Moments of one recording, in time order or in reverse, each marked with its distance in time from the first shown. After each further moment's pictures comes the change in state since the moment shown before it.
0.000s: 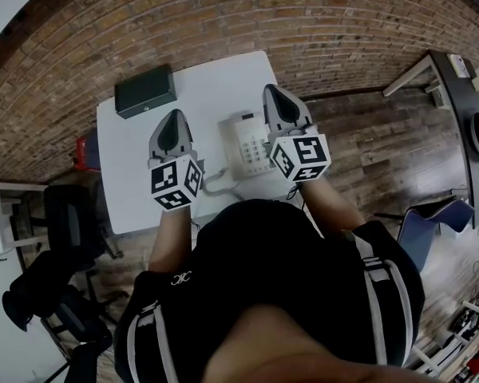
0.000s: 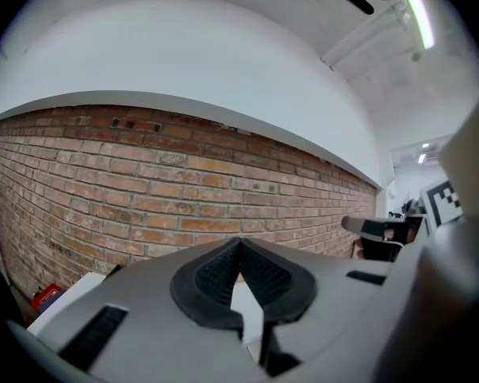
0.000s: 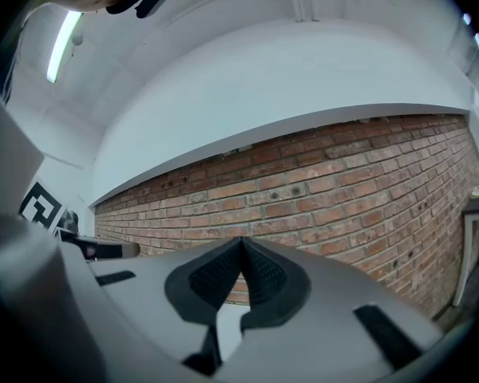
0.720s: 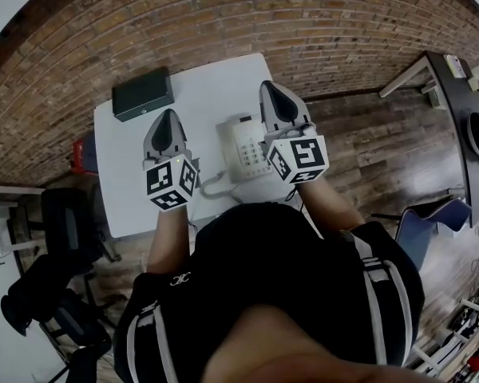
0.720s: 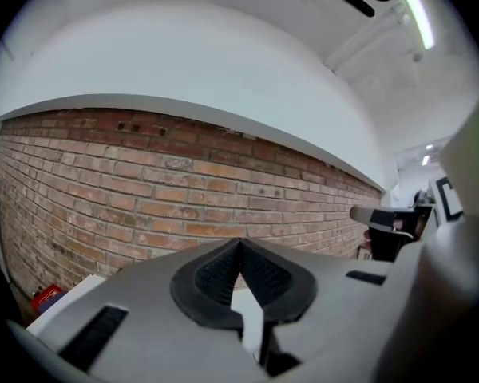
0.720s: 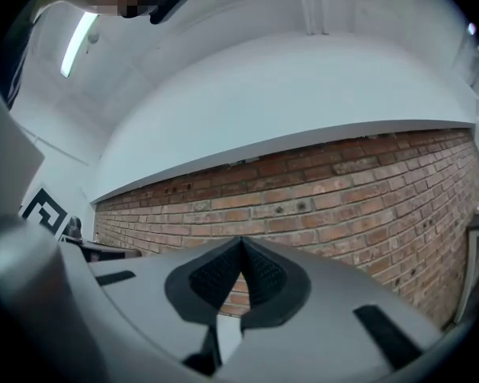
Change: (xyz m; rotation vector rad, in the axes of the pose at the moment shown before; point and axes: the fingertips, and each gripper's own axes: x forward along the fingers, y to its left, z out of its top) left arm 0.005 0.013 0.007 -0.009 -0.037 0.024; right arm 0.005 0.009 0.026 -0.065 -0.071 0.007
